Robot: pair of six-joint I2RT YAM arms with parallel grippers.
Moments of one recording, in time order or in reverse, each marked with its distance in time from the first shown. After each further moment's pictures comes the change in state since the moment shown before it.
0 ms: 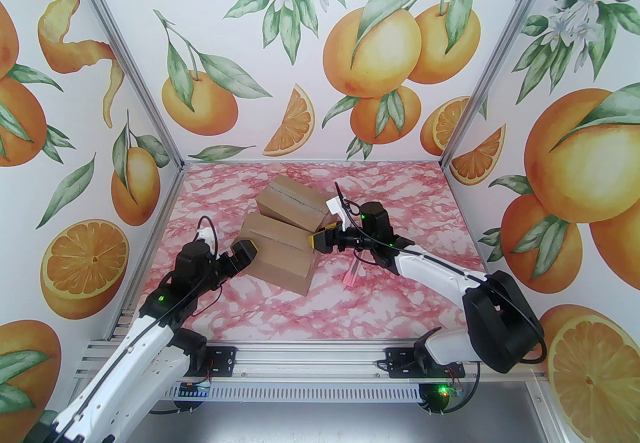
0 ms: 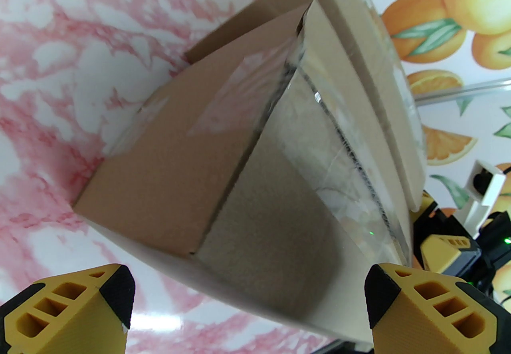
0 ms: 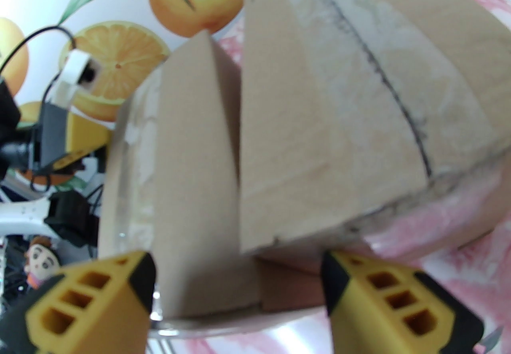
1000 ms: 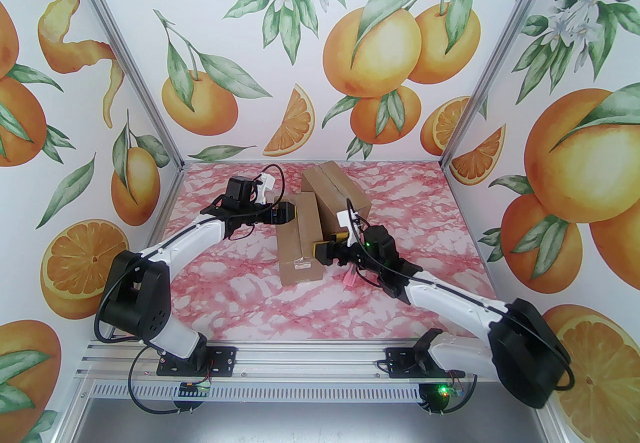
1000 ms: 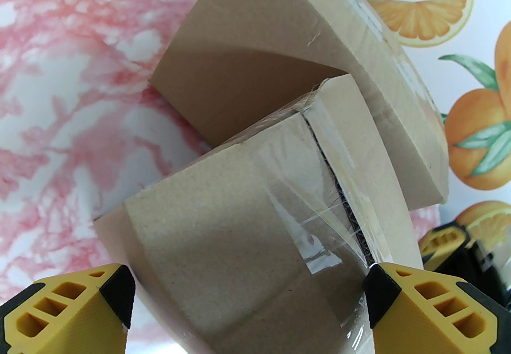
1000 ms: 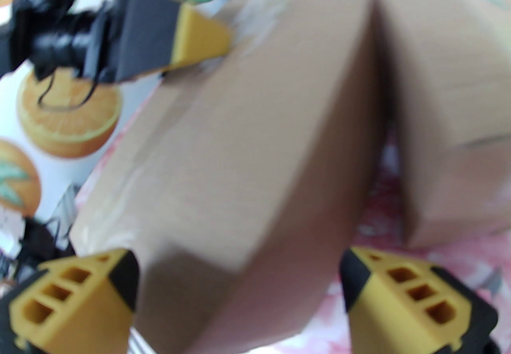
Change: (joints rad) left arm 0.000 0.871 0.596 0.154 0.270 0.592; right arm 0.104 -0.257 -0.203 0.064 0.468 0.101
